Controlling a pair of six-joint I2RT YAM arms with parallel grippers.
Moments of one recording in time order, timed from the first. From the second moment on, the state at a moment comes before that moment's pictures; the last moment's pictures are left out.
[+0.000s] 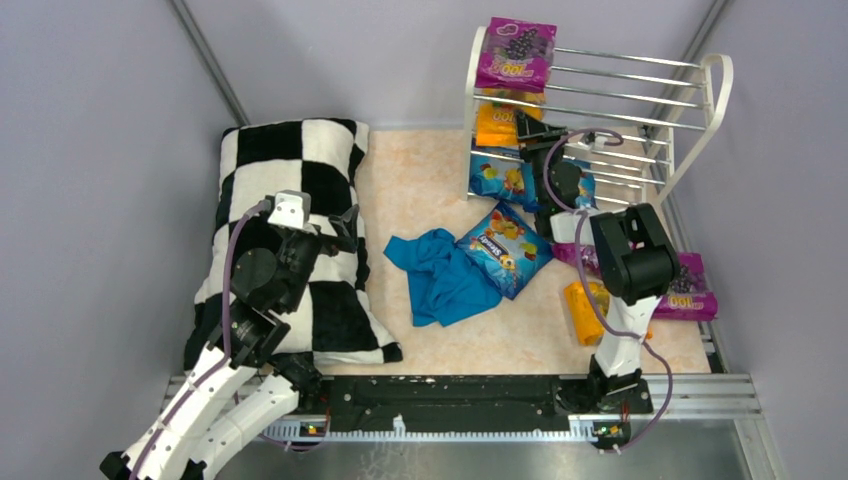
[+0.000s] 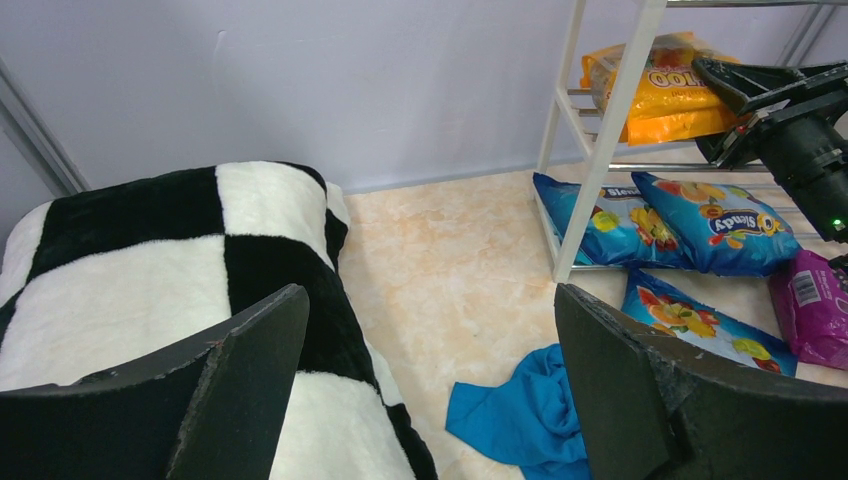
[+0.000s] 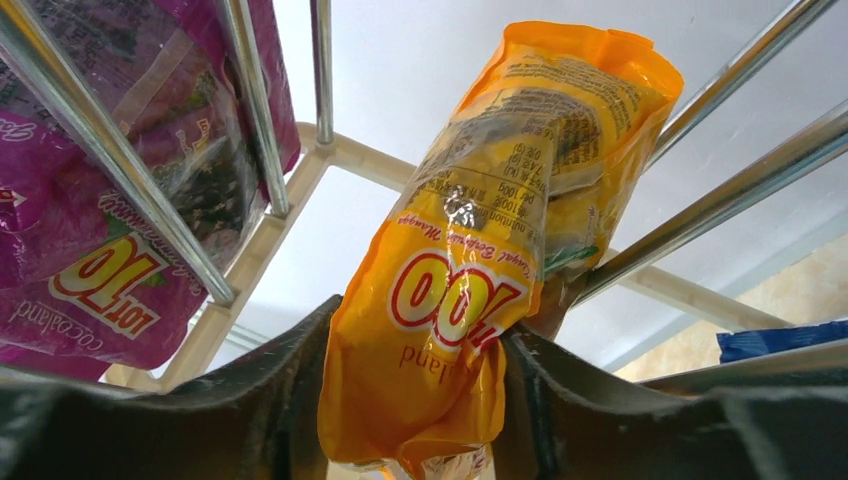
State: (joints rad) left arm -0.59 0.57 0.77 -0.07 -0.33 0.01; right arm 0.28 1.94 1.01 1.30 0.19 1.23
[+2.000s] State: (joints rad) left arm -0.59 0.63 0.77 -0.07 -0.30 0.00; right arm 0.42 1.58 0.97 0.60 0.19 0.95
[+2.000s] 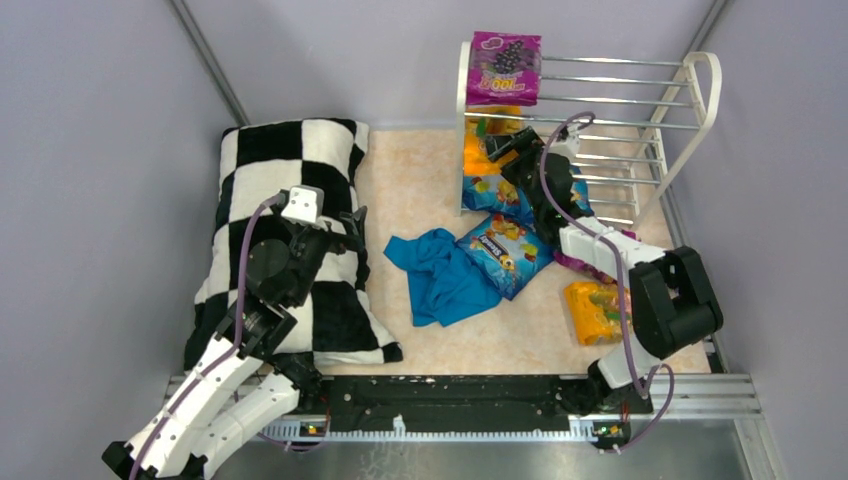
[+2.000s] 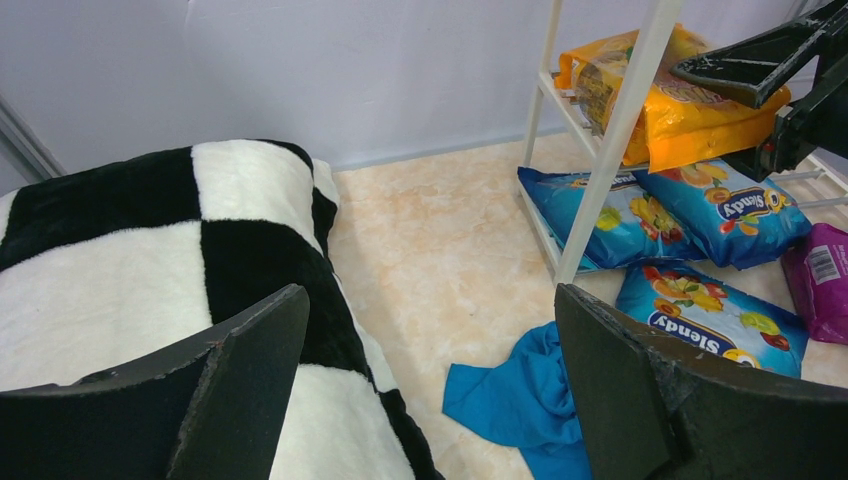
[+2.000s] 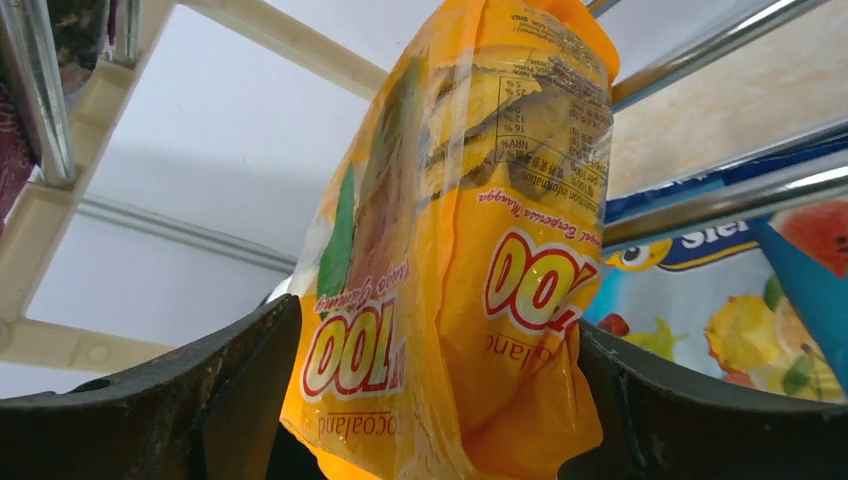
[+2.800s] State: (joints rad) left arm -0.59 0.67 0.77 -0.08 -0.27 0.00; right arm 0.42 1.38 0.96 0.15 0.12 0.68
